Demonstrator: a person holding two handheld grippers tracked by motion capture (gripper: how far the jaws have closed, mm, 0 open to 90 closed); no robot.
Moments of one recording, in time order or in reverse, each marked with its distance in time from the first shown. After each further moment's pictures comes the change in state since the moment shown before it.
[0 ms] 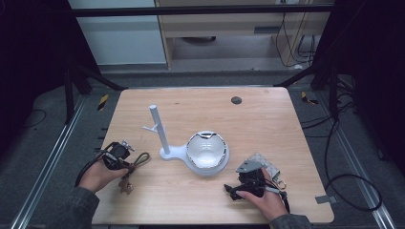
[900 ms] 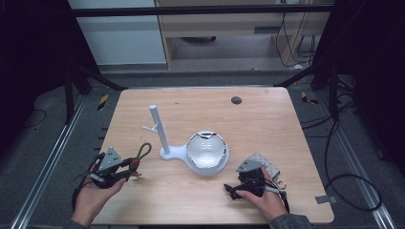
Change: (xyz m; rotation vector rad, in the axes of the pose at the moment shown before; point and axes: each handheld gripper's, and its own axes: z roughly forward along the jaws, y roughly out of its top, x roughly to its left) left arm -0.056 -0.030 -0.056 -0.547 0.068 0.028; right arm -0.001 0.001 0.001 -0.001 -0.004 0.001
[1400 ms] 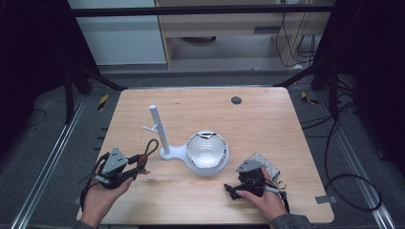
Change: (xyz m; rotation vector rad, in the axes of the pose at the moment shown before) left arm -0.017 0.013 0.002 -0.114 -0.005 0.015; right arm 0.000 0.000 0.000 0.000 0.000 0.000
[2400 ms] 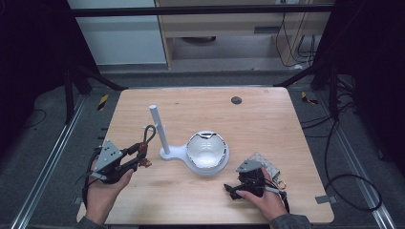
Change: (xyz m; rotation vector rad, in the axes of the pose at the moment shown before) left arm -0.003 0.027 -0.012 -0.176 0.053 -0.064; right arm 0.000 0.000 0.000 0.002 -0.003 0.003
